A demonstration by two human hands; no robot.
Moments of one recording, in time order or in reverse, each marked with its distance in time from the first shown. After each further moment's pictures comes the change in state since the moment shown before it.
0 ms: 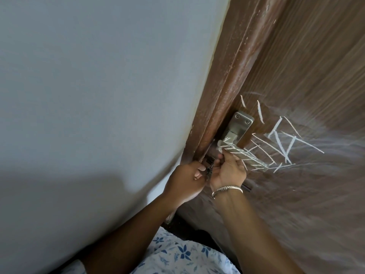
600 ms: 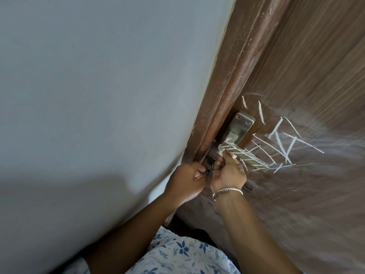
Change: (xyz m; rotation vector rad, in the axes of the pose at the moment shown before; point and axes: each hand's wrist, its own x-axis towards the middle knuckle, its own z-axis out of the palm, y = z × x) left_hand 0.000 -0.002 -0.001 0.006 0.000 0.009; right_hand 0.003 0.005 -0.007 0.007 0.017 0.012
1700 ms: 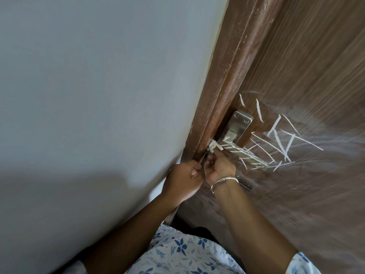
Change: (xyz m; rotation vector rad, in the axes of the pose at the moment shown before) left_hand 0.001 0.000 -0.001 -0.045 0.050 0.004; right_hand 0.011 0.006 0.014 -0.192 -0.040 0.216
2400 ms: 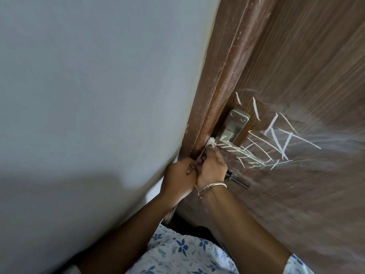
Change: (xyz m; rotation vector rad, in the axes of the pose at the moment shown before) left_hand 0.005 -0.004 0.005 -0.081 0.077 -0.058; right_hand -0.012 0.024 0.005 -0.013 -0.040 -0.226
